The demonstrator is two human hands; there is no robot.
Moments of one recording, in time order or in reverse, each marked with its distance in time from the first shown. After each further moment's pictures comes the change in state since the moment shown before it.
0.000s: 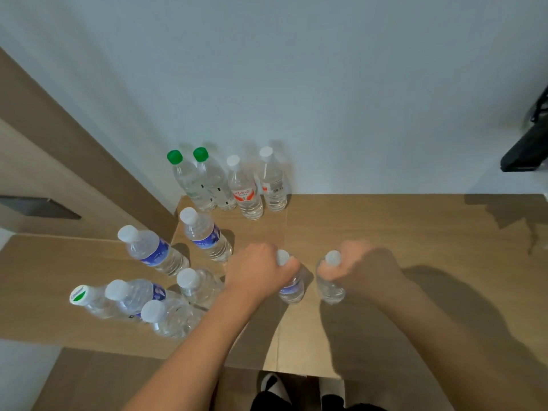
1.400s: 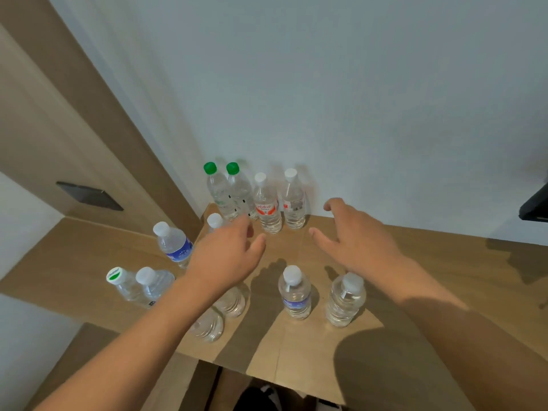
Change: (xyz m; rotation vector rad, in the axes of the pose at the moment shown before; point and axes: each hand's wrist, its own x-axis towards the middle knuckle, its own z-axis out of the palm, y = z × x) left_hand -0.028 -0.033 -0.080 -0.025 0.284 -0.030; right_hand 0.015 -0.042 -0.075 -0.002 0.254 -0.412
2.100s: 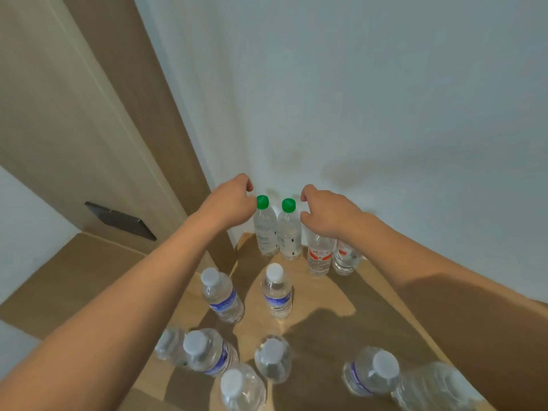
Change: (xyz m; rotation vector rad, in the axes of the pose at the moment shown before) left_hand 0.180 -0.151 -0.054 -0.185 -0.081 -0.160; right_hand 0.219 -0.121 0.050 -0.112 -0.289 -0.050
